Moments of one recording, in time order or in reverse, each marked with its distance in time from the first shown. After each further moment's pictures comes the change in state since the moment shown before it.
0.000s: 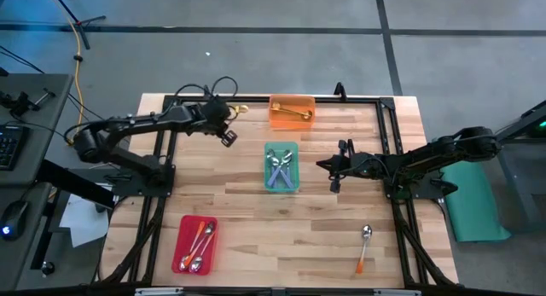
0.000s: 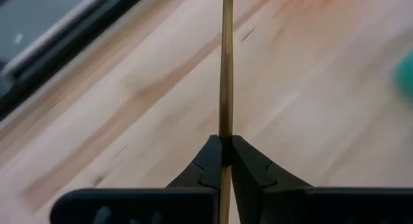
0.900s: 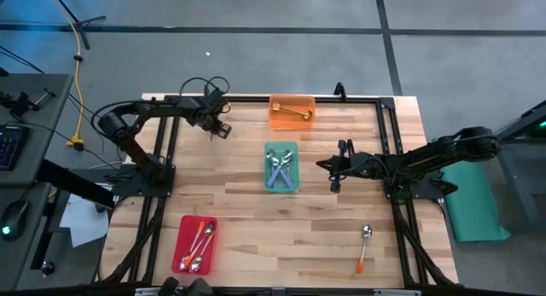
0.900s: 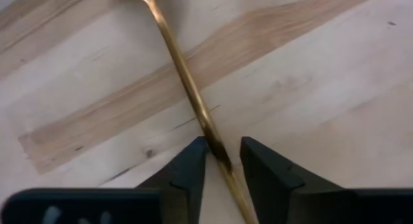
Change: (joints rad) left arm 0.253 0.311 0.005 0.016 0.045 -0.043; right arm 0.000 0.000 0.000 0.001 0.000 -0.045
